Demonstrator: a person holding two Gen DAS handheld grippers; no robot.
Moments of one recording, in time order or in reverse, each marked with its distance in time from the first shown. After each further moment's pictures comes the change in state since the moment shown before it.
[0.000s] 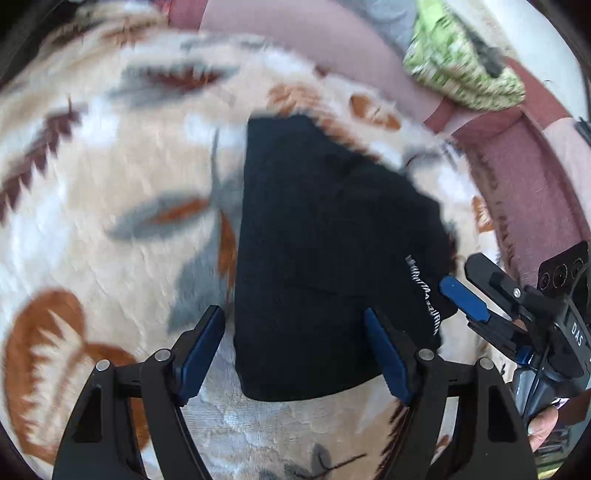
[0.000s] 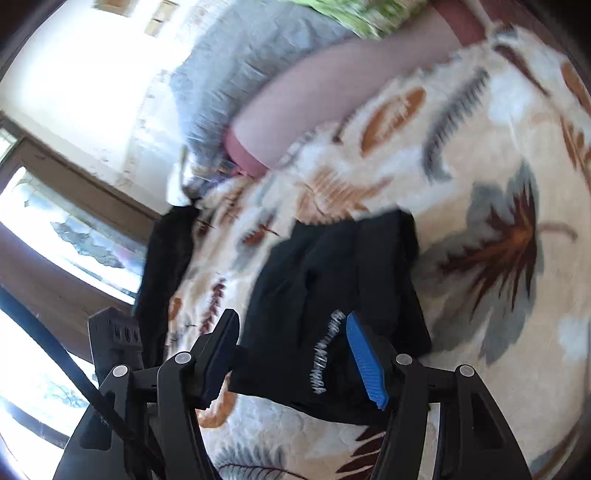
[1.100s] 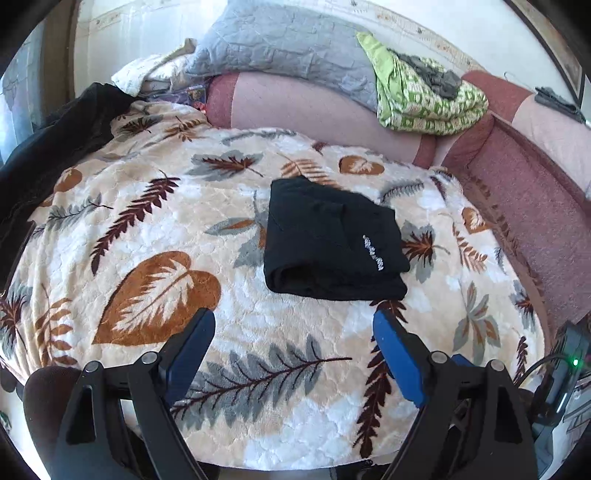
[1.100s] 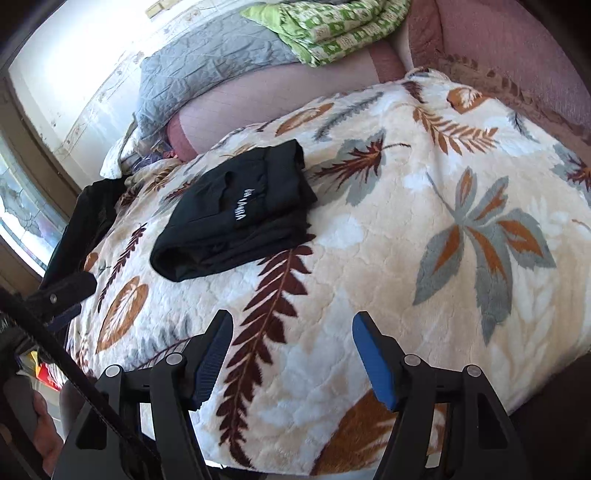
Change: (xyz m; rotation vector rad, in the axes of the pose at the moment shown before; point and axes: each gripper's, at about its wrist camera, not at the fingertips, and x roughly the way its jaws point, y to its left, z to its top) left arm -0.143 -0.060 -0.123 0.136 -0.364 0.213; right arm -0.090 0.022 -0.162 -0.144 -0.151 -0.411
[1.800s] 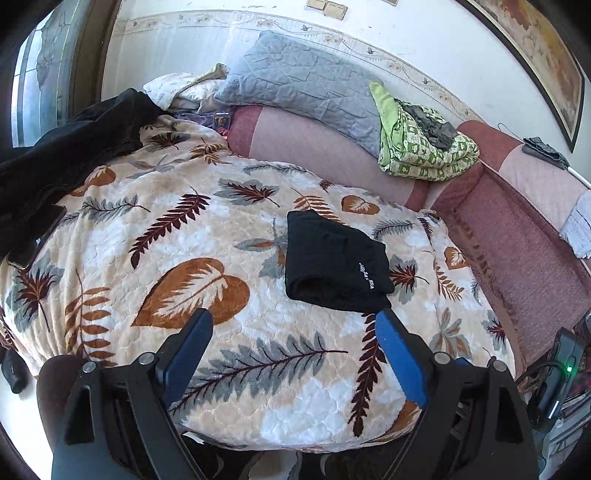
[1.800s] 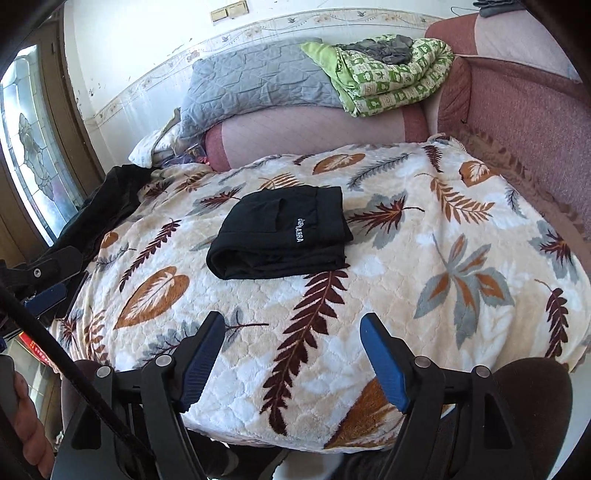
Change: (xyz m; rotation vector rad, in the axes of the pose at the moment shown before) left arm -0.069 0.037 -0.020 -0.100 -0.108 -0.049; right arm -0.071 0.063 -0.015 -0.190 -0.107 -0.053
